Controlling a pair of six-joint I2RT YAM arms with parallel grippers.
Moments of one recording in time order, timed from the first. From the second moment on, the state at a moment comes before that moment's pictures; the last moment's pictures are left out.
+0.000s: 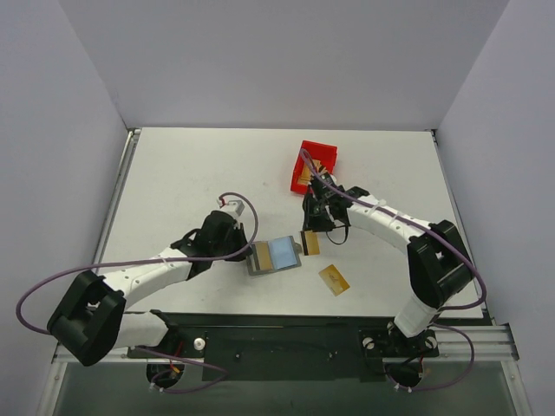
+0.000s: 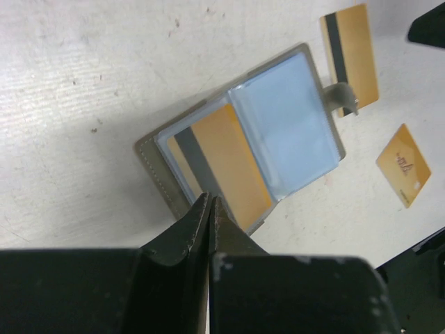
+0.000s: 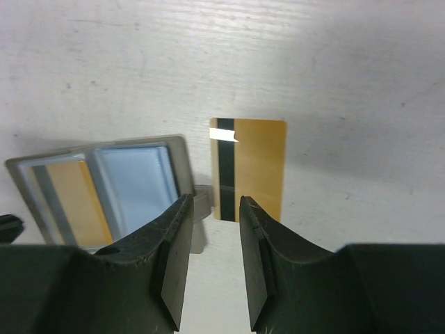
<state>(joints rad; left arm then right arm) -0.64 1.28 0.58 -0.06 0.05 -0.59 0.60 1.67 1.12 -0.49 0.01 0.54</state>
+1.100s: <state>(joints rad) -0.62 1.20 0.65 -0.12 -0.08 -0.54 0.54 1.61 0.88 -0.62 0.15 0.66</state>
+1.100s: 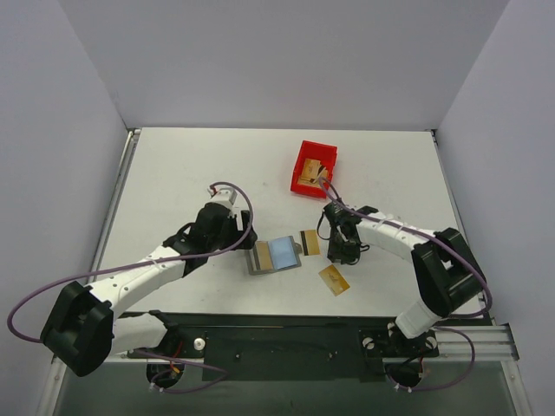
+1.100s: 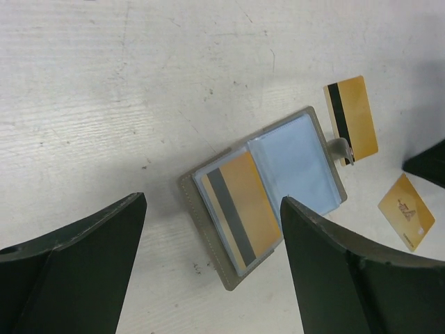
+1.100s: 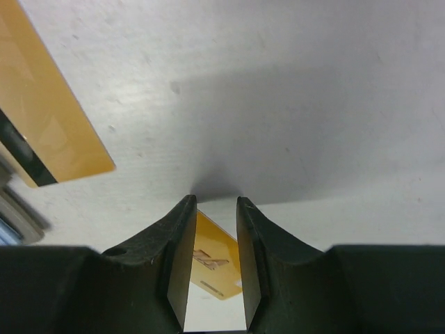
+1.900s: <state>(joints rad) -0.51 1.19 0.70 -0.14 -0.02 -0.67 0.59 1.36 0.61 -0.51 0.04 0.75</state>
